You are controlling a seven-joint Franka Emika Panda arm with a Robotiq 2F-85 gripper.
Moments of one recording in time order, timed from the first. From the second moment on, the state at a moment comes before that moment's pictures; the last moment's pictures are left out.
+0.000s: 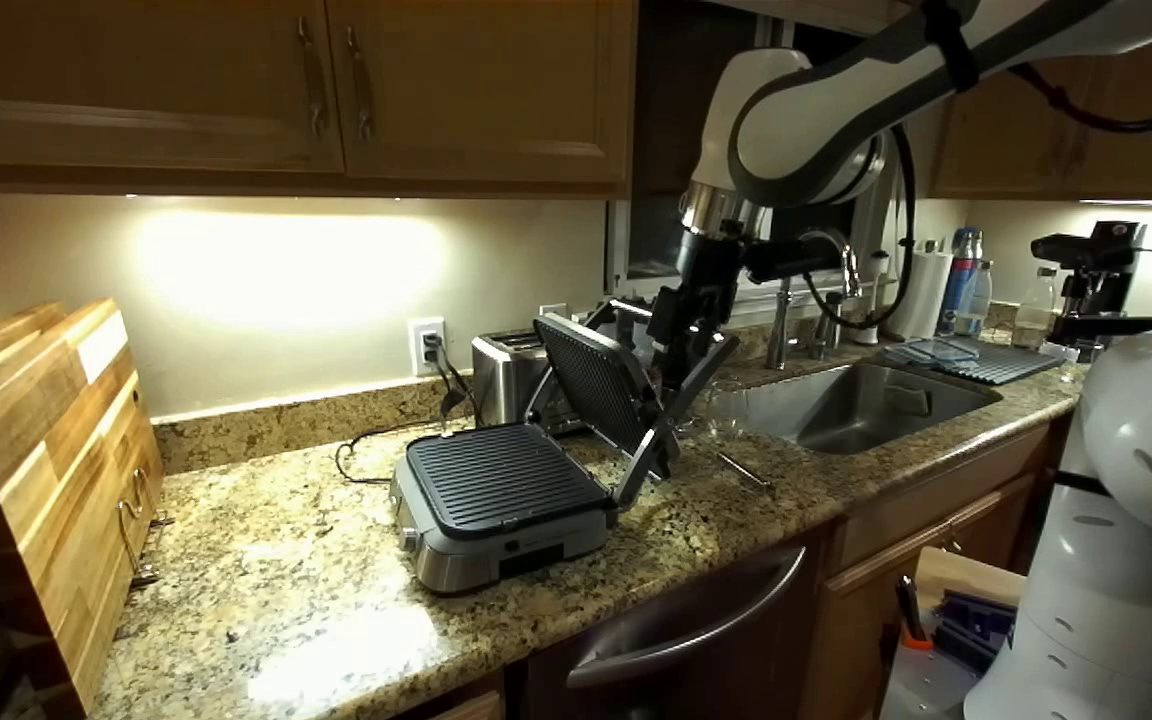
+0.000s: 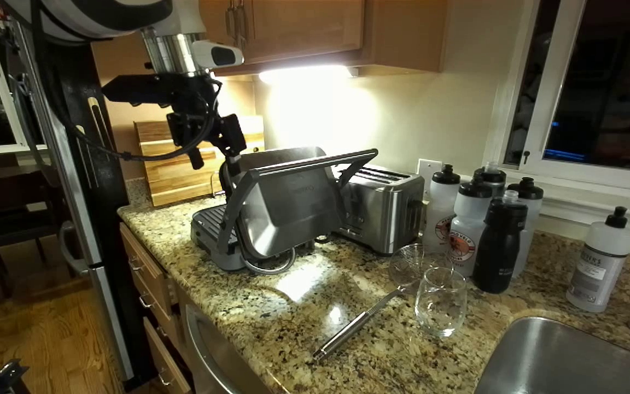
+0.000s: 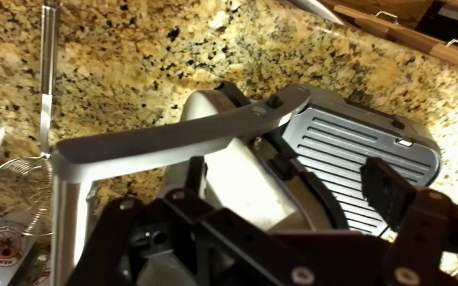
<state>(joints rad) -0.08 -0.53 -0.05 -2.62 -0.02 2.33 -0.01</state>
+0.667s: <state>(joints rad) -0.20 -0.47 -0.07 -2.47 -0.08 2.32 0.11</state>
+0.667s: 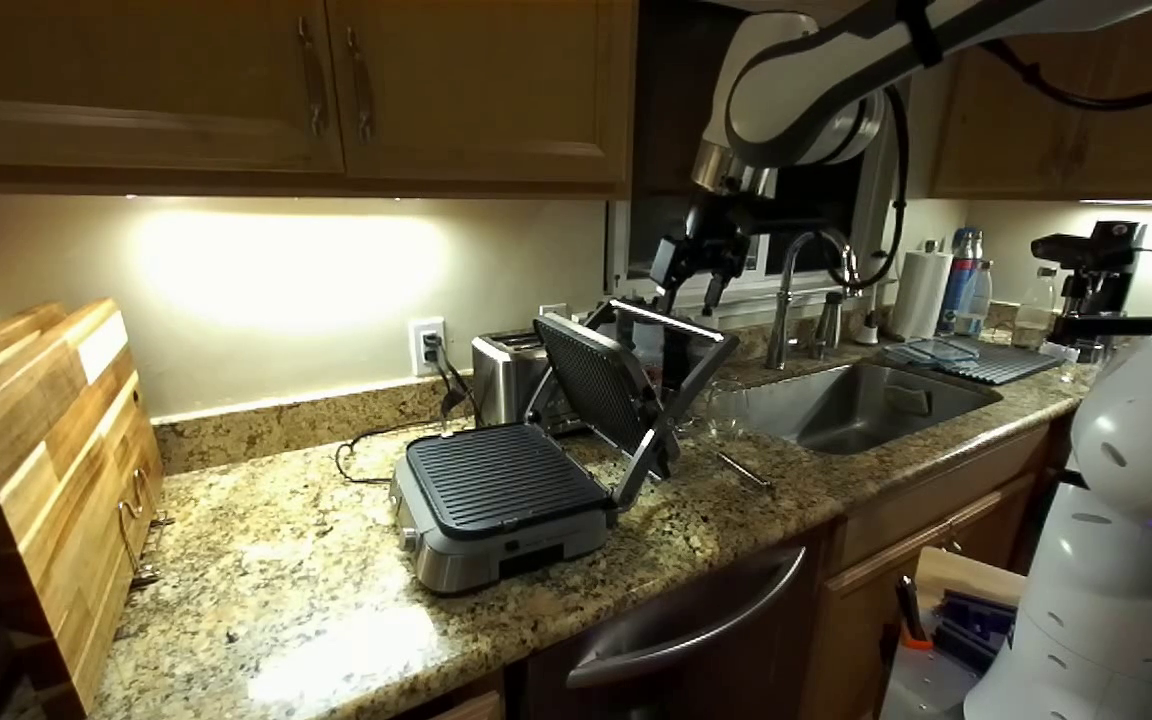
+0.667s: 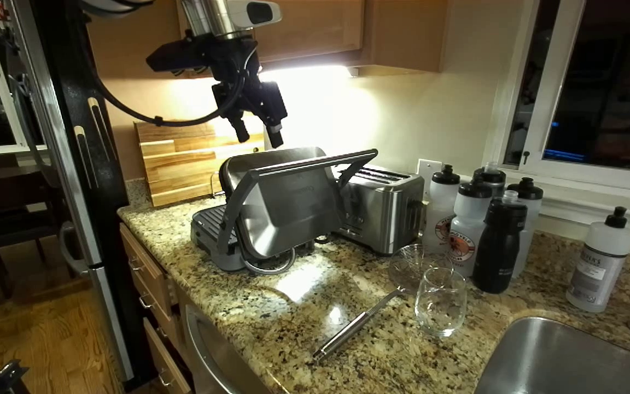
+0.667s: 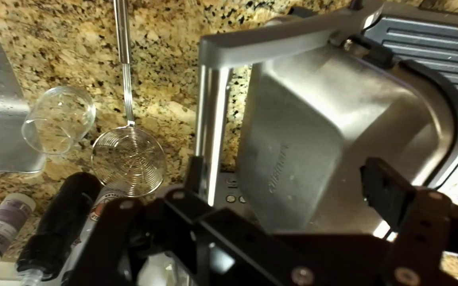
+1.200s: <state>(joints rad) -0.24 -0.31 -0.07 -2.35 -0.17 2.29 0.18</state>
